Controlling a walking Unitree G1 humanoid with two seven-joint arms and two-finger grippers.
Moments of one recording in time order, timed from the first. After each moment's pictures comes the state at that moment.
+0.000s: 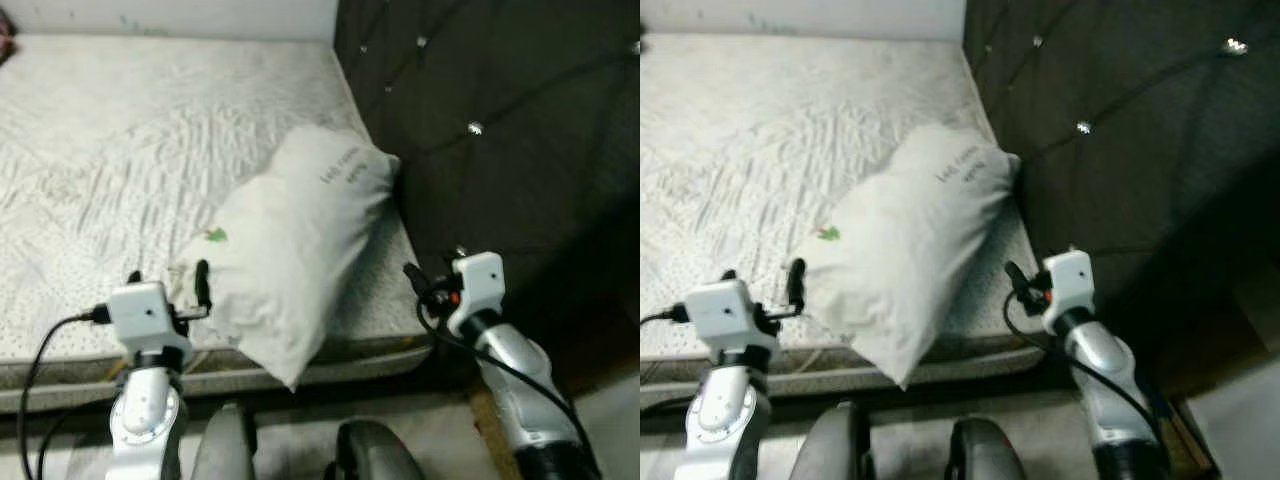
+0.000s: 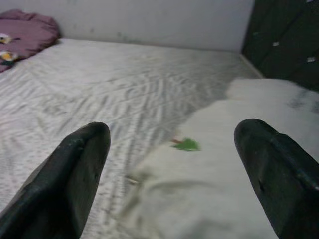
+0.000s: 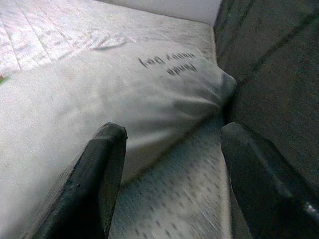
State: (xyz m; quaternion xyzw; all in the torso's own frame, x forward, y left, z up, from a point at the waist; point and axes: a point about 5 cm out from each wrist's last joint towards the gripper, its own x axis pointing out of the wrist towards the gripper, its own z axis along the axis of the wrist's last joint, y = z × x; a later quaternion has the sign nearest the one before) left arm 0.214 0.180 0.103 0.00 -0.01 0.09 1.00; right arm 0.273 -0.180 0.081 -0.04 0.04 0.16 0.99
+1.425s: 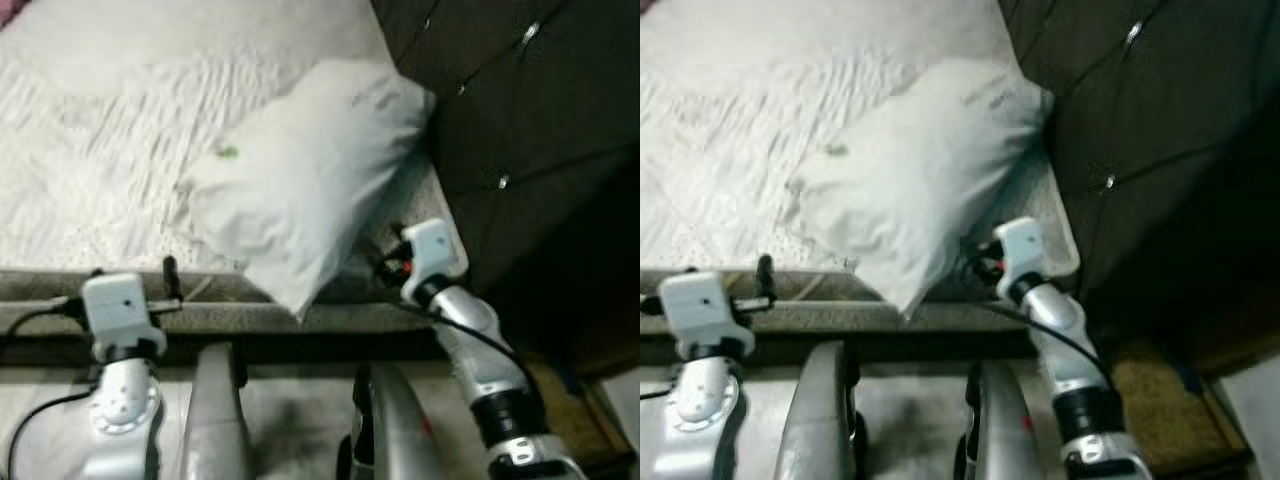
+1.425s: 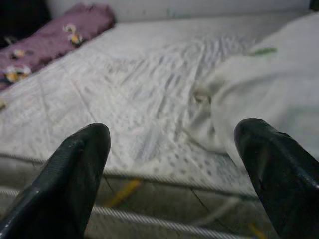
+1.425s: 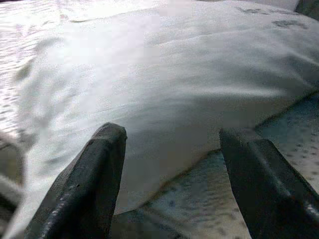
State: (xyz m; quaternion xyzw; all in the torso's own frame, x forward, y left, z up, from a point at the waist) left arm 0.215 0.209 0.117 0.07 -0.01 0.16 0.98; right arm 0.310 -0.126 0.097 -0.03 0.02 0.23 0.97
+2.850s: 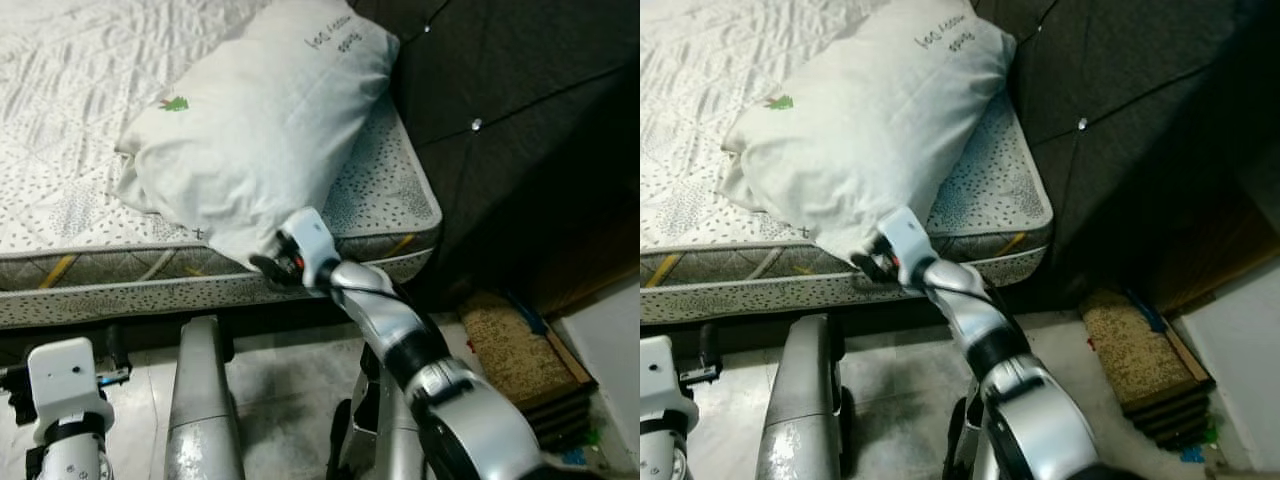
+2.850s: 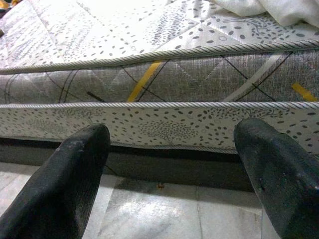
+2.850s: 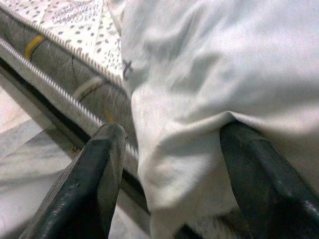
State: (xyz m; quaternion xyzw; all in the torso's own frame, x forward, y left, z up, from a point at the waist) left arm 0.147 0.235 0.090 0.12 0.11 0.23 0.96; right arm 0.333 0.001 0.104 -0.06 0.09 0.42 0.90
